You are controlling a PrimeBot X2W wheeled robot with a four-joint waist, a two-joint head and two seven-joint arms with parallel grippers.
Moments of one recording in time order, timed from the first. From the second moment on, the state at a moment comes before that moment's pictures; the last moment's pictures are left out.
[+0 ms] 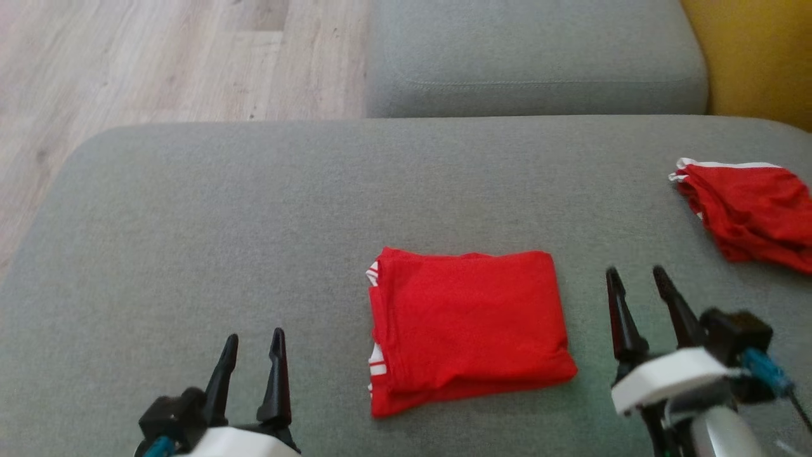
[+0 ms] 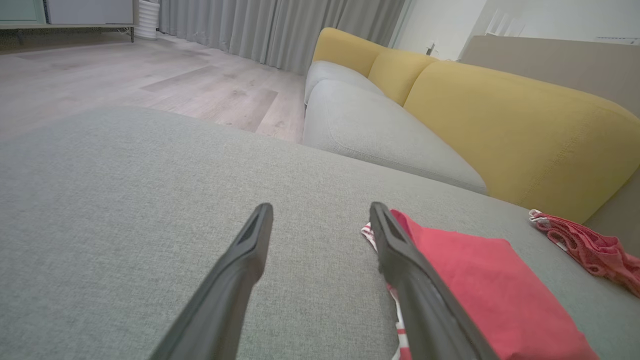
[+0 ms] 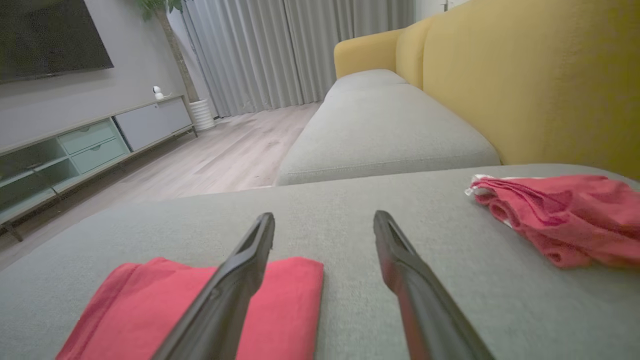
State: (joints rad) left arm 0.03 0.32 -0.55 0.08 -0.73 0.24 -0.22; right arm -0.04 -0.05 0.04 0.25 0.22 0.12 -0.10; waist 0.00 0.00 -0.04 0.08
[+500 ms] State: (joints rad) left arm 0.09 0.31 -0.52 0.13 -0.73 0.23 -0.24; right arm 0.08 -0.04 0.03 0.23 0.22 0.12 -0.12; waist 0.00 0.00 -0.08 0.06
